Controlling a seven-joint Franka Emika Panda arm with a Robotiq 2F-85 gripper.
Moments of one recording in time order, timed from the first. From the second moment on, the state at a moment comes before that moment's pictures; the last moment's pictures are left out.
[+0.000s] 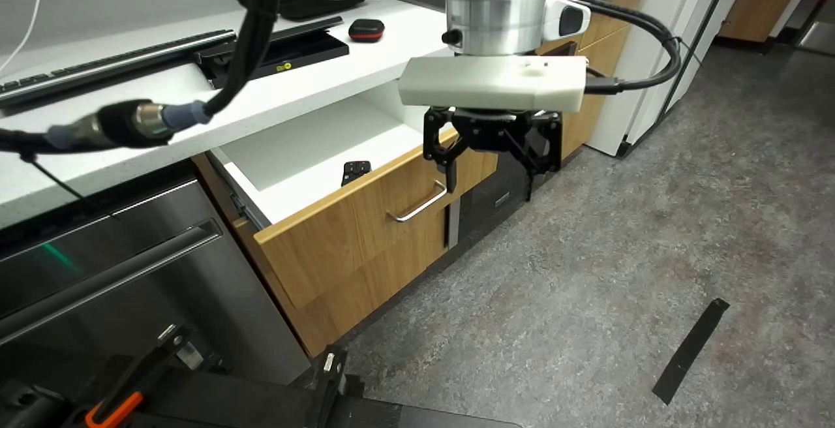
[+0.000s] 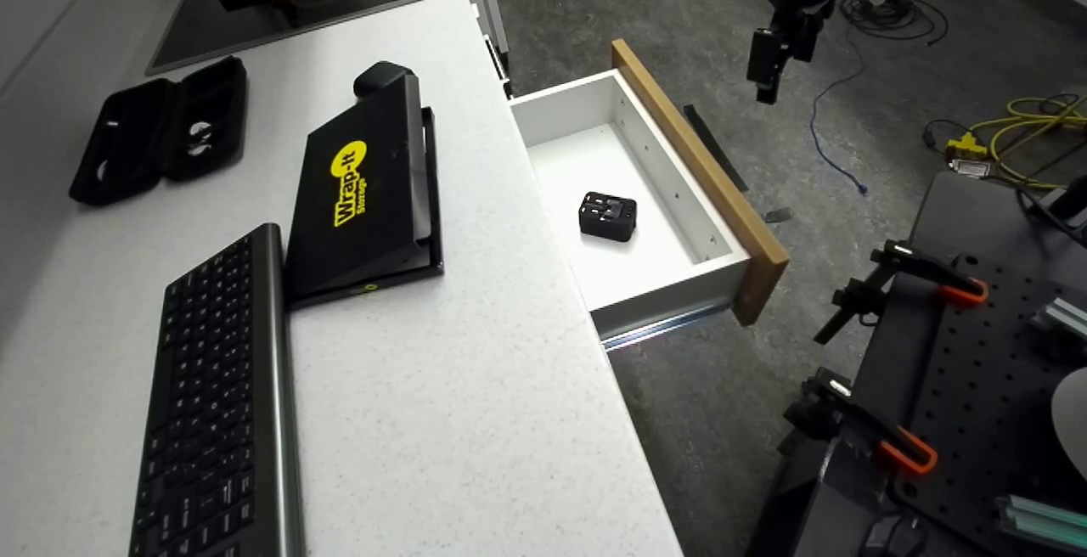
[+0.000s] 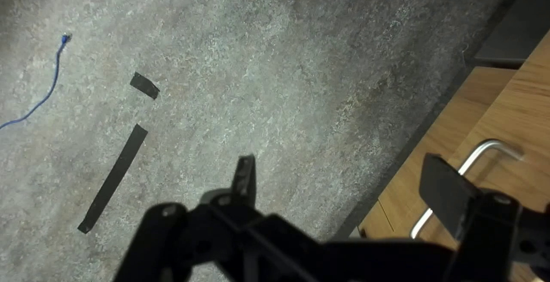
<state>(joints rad) -0.19 0.17 -0.32 -2.43 -0.13 2.55 -0.26</state>
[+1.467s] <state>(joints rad) -0.17 0.63 -0.32 -2.11 -0.14 2.72 0.19</state>
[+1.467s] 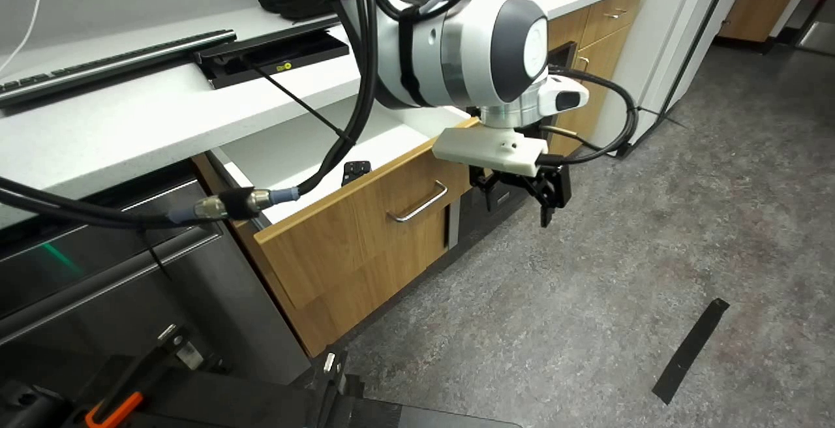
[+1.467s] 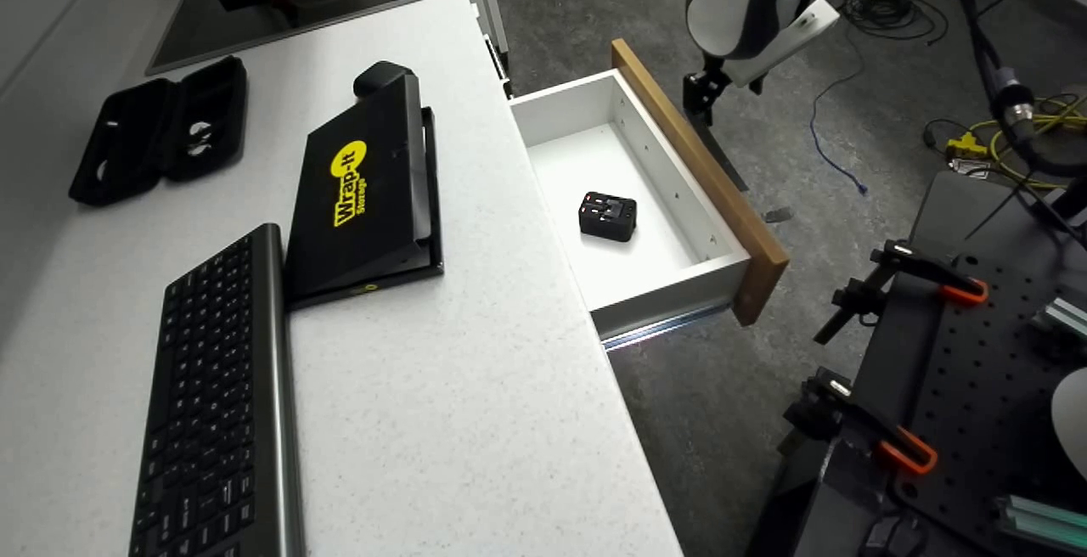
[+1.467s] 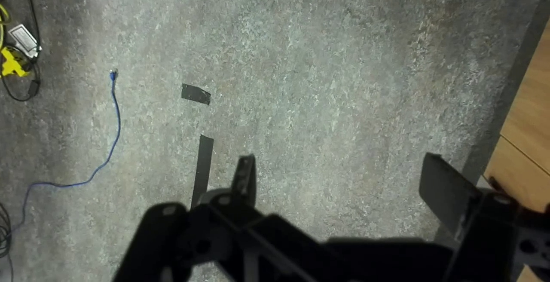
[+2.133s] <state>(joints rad) -0.20 0.78 -0.14 -1.93 -0.02 2.70 0.10</state>
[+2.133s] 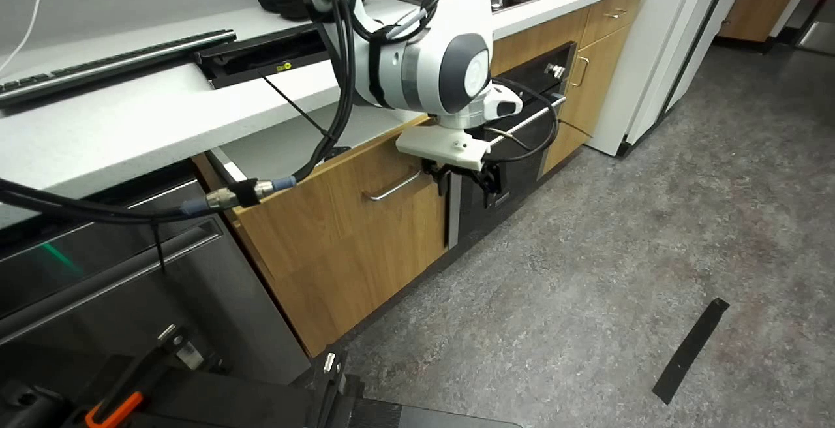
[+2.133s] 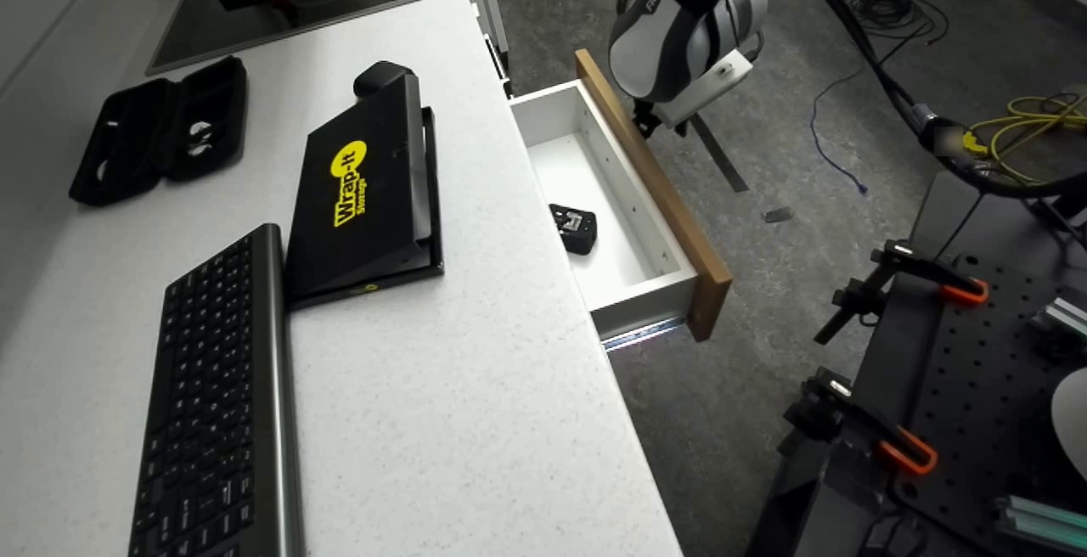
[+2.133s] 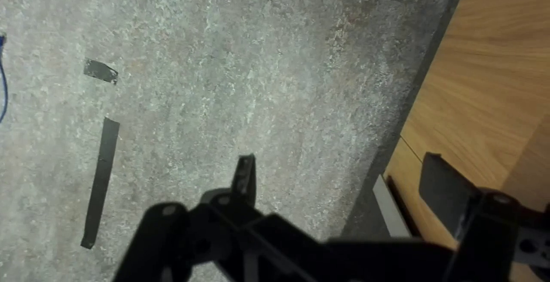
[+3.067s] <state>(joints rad) -0.16 0.87 0.04 -1.63 0.05 2.40 0.03</state>
